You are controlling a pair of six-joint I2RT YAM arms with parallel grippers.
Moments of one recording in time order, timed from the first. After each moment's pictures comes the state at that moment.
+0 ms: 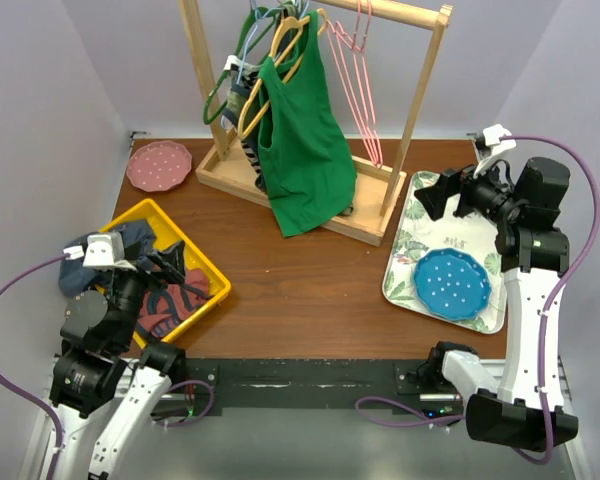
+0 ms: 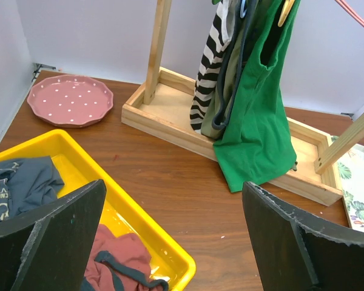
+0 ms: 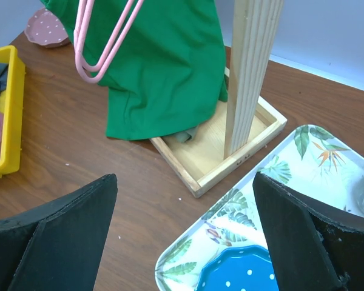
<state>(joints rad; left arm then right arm) -0.32 0.23 0.81 -0.57 -0.24 -0.25 -0.19 0.99 1.29 -0.63 -0.68 -0.11</state>
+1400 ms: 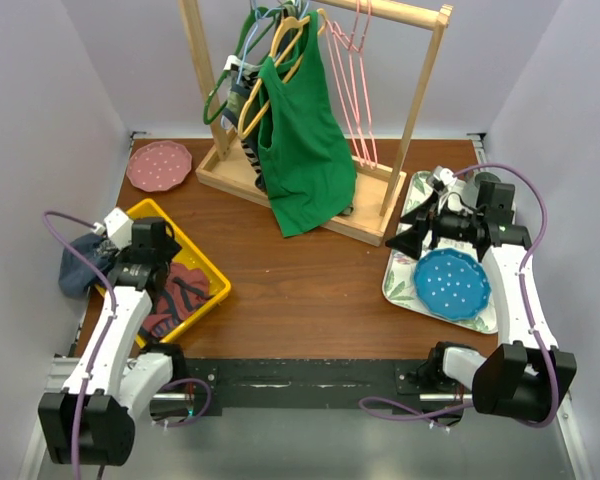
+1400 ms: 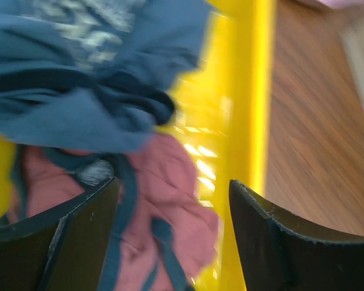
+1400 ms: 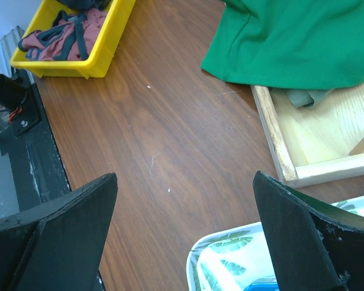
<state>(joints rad) -0.03 0.90 0.67 -0.55 -0.53 -0.75 -0.16 1.14 0.98 -0.65 -1.14 -0.45</state>
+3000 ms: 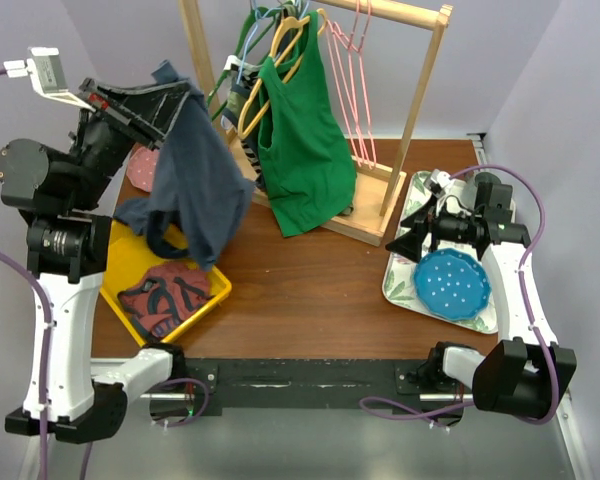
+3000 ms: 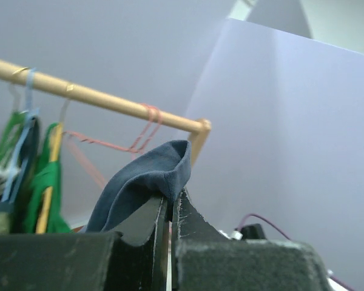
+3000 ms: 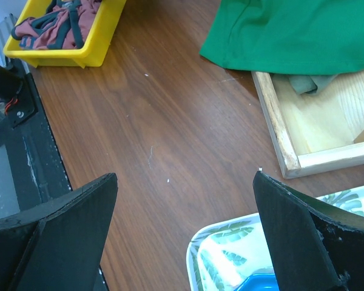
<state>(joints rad) -0.13 1.07 1.67 -0.11 0.44 -0.71 -0.16 1.16 0.99 -0.72 -1.12 -0.52</state>
